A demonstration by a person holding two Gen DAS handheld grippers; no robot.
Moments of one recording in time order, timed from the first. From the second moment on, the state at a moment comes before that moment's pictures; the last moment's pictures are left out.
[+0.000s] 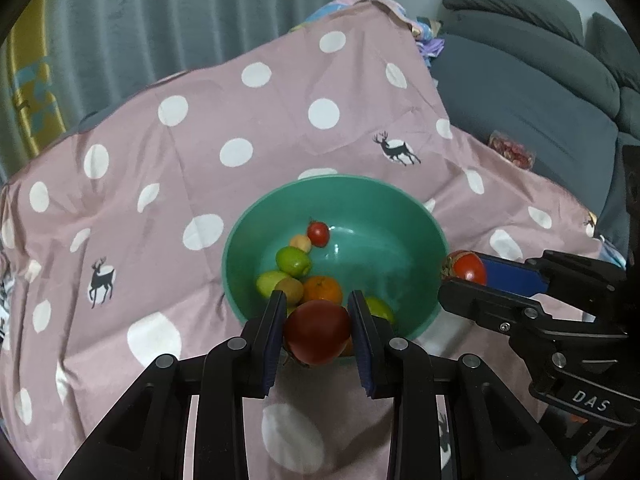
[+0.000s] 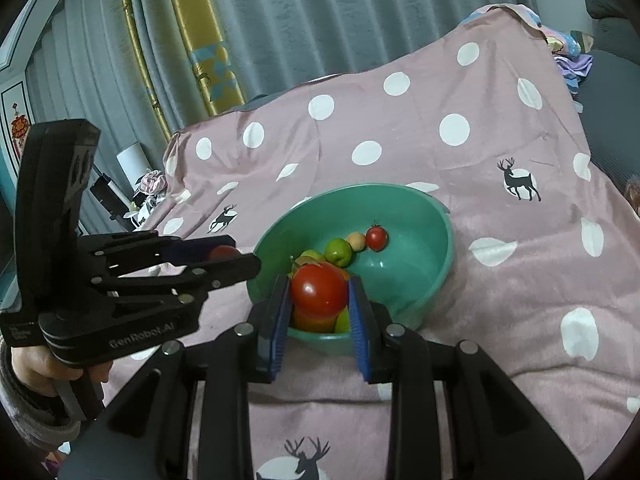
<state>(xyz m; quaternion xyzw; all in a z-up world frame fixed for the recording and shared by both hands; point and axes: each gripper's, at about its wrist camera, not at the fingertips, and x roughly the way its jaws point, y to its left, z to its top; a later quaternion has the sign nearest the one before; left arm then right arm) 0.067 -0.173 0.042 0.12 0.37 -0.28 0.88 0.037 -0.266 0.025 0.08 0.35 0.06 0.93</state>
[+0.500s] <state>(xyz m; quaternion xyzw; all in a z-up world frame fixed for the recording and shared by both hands) 0.105 -0.197 0.006 0.15 0.41 -0.25 0.86 0.075 -0.278 0.001 0.08 0.38 0.05 0.92</state>
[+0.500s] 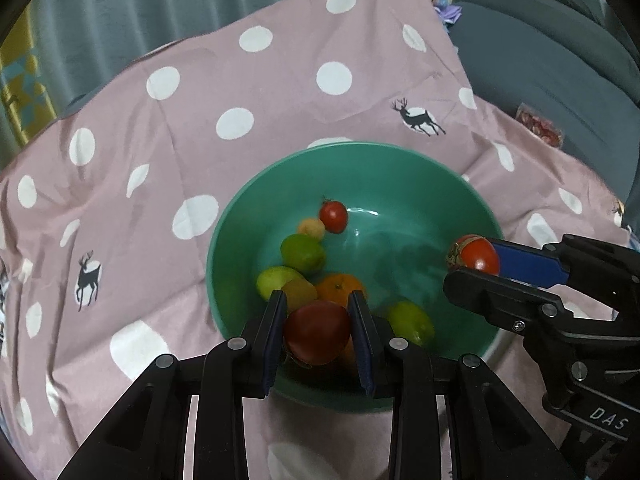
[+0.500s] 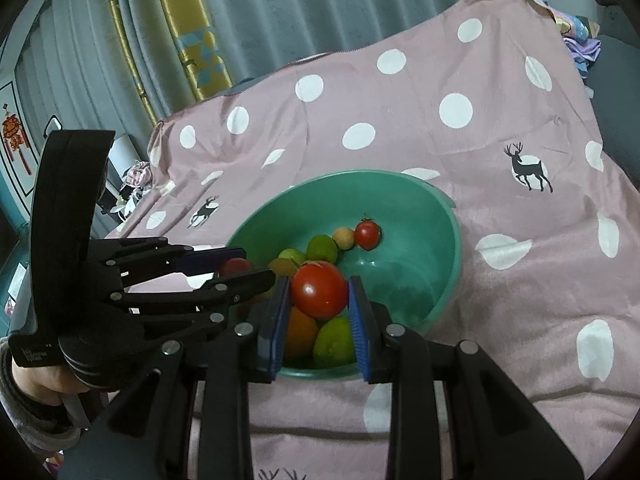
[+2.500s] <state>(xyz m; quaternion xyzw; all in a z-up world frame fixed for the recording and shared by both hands) 0.123 -0.212 -0.011 0.21 0.43 -0.23 0.85 0.097 -0.284 -0.012 0.07 0.42 0.03 0.91</state>
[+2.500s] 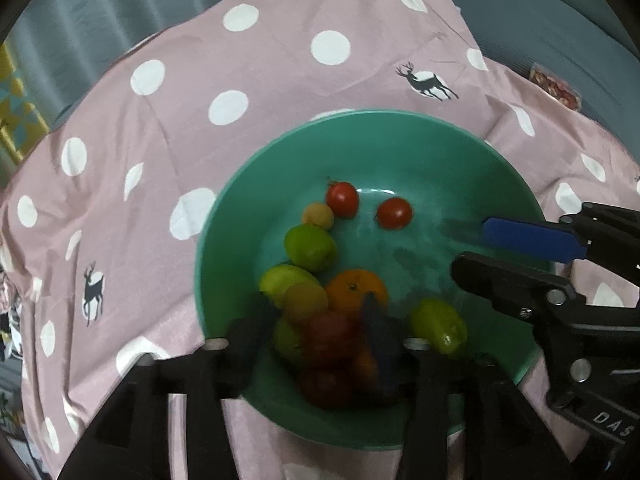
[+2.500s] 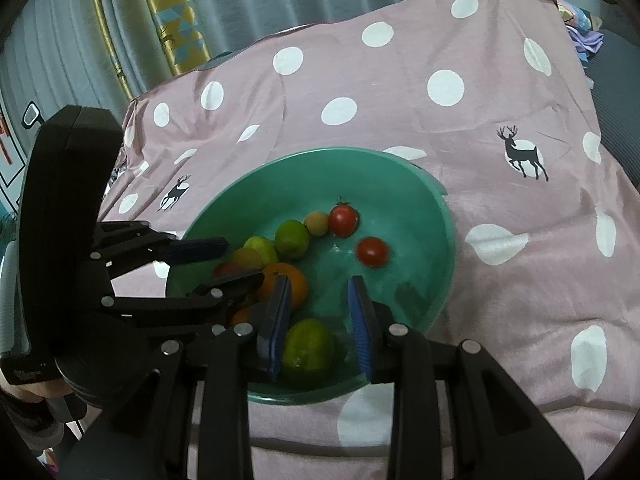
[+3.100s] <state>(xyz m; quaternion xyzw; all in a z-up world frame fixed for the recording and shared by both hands) 0.109 -0.183 0.023 0.17 0.41 -0.22 0.87 0.078 -0.287 0.018 0.06 0.39 0.00 0.92</state>
